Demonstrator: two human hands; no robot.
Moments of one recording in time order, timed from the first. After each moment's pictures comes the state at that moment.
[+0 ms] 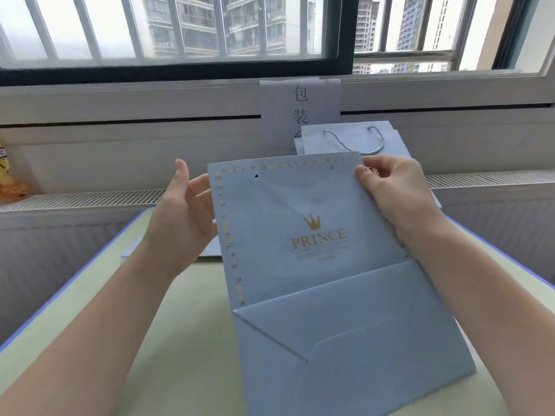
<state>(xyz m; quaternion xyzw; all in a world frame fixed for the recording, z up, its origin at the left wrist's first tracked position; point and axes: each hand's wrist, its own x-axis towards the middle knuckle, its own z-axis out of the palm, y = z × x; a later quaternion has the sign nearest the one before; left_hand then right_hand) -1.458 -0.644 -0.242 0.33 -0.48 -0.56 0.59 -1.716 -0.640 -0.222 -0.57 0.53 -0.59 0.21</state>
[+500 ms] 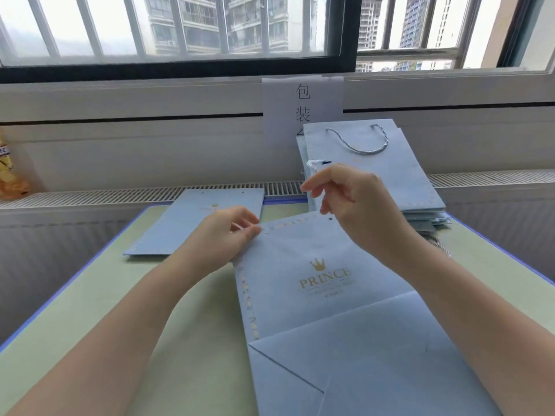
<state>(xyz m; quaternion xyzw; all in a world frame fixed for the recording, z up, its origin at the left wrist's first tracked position) -1.472 -0.646 -0.265 0.55 -0.73 -0.23 0.33 -1.684 -0.628 -0.236 -0.77 0.40 -0.50 0.07</state>
